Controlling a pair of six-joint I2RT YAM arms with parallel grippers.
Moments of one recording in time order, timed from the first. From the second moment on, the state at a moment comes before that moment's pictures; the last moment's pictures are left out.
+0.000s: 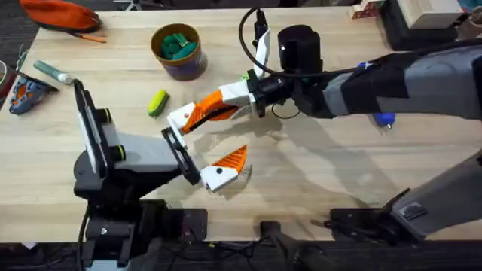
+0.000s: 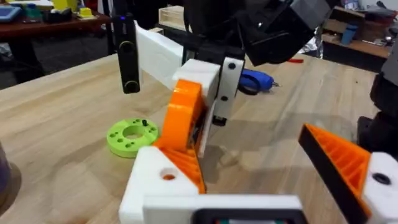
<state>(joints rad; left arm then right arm) 0.00 0.02 0.01 -0.10 1.02 0.00 0.58 1.82 0.85 0.57 -1.23 1.12</state>
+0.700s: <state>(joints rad) 0.01 0.02 0.01 -0.10 1.01 -0.01 0.60 1.82 0.85 0.58 -1.20 1.13</state>
